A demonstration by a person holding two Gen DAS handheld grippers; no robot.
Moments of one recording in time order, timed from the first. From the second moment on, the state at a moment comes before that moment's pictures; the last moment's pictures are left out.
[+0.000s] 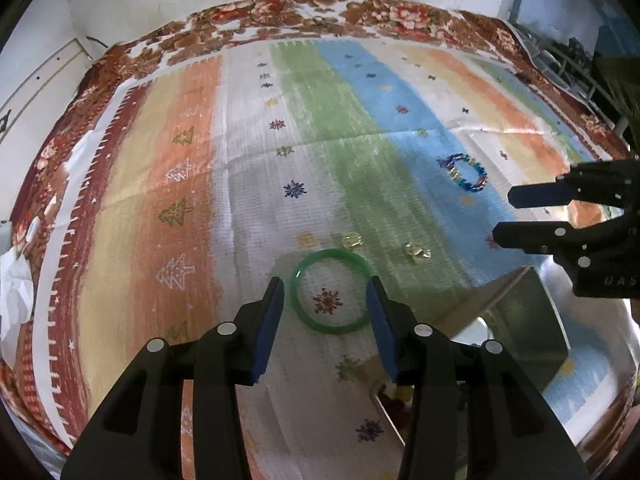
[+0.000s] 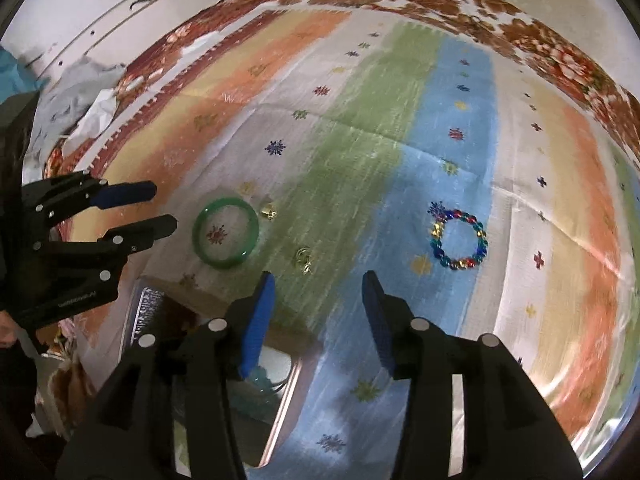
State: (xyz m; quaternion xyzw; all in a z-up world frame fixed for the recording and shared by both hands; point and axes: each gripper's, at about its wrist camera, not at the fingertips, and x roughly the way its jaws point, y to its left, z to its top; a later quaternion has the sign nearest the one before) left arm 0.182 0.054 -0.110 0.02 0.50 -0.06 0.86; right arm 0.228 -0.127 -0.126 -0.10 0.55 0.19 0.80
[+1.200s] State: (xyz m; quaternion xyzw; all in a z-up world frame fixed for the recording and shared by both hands) left arm 0.223 0.068 -0.170 0.03 0.56 -0.09 0.82; right arm 0.280 -0.087 -0.210 -0.16 0.64 0.24 0.72
